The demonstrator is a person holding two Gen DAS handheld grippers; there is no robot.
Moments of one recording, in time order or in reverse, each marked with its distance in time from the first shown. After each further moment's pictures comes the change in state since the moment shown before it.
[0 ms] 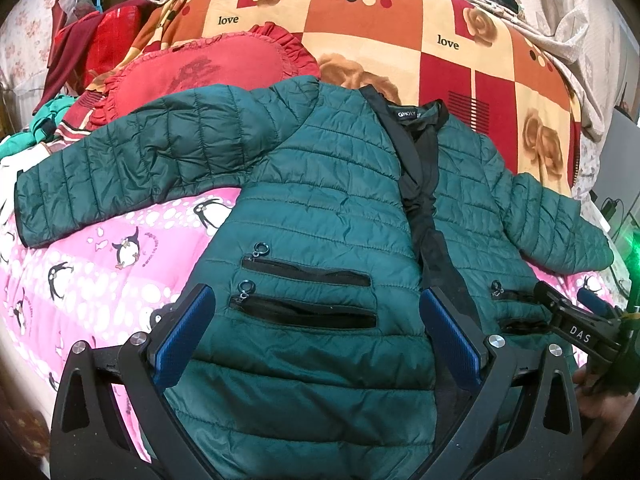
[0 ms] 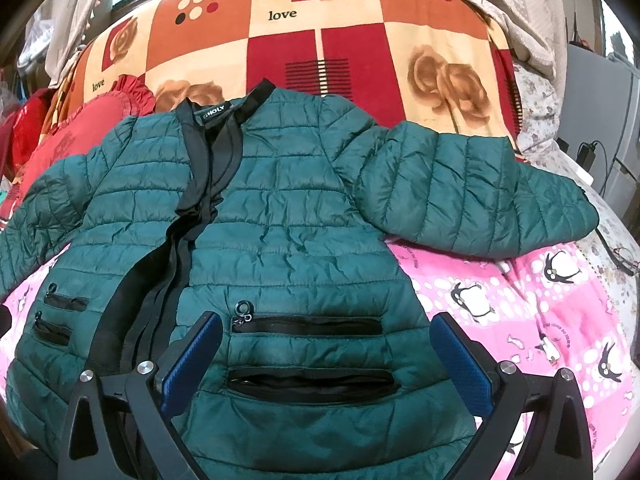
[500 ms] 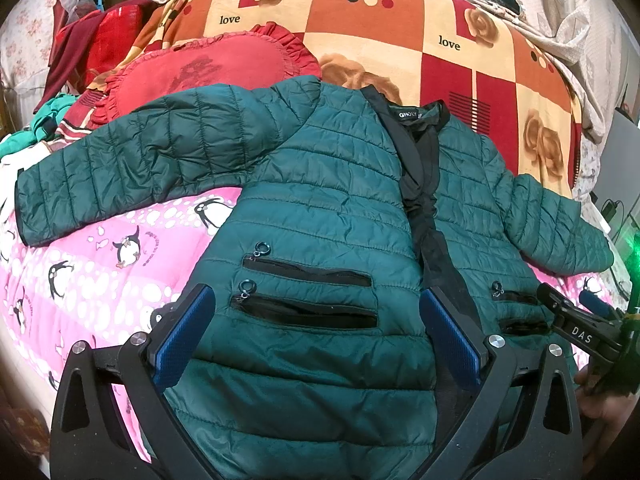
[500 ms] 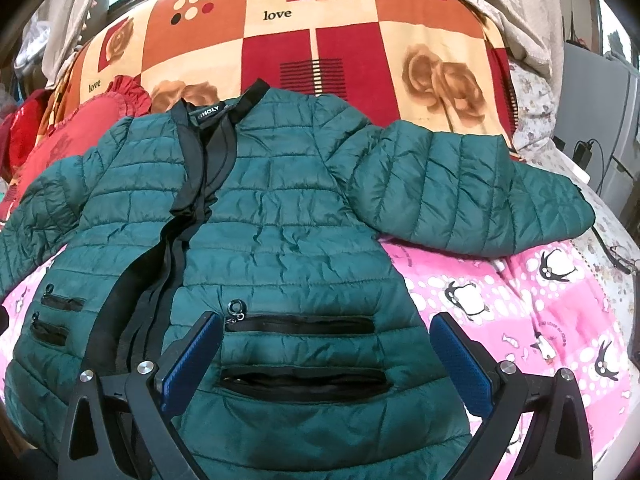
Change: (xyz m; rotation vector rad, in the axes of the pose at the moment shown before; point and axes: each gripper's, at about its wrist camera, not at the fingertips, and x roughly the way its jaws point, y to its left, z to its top) left arm 0.000 0.001 0.000 -0.001 0.000 0.000; right arm -0.002 -0.006 0.000 0.004 0.008 -0.015
